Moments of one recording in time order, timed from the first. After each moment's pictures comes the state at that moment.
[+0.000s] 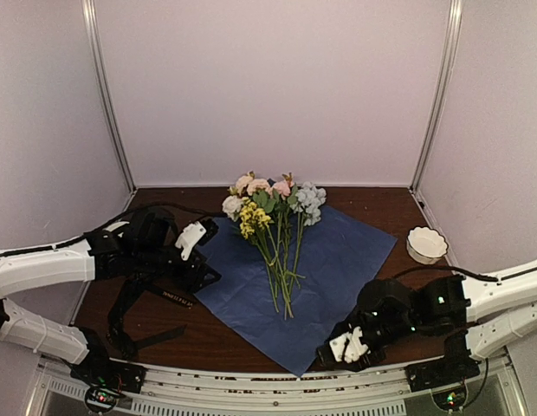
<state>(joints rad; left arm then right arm) -0.77 1.18 0.75 -0.30 0.15 0.04 1.27 1.11 0.65 -0.43 -0.13 -0.48</state>
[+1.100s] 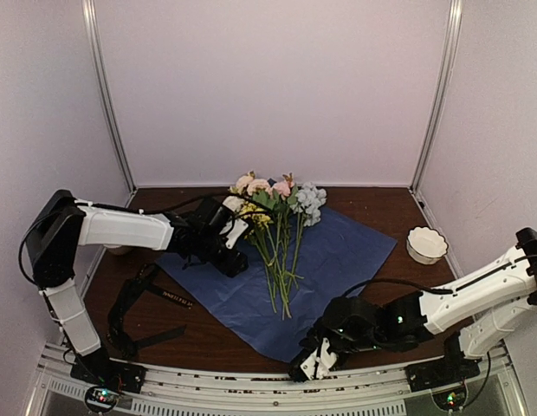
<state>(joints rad) -0.76 1.75 1.10 -0.27 0.00 0.00 1.37 1.41 0.59 -0.01 0.16 -1.11</state>
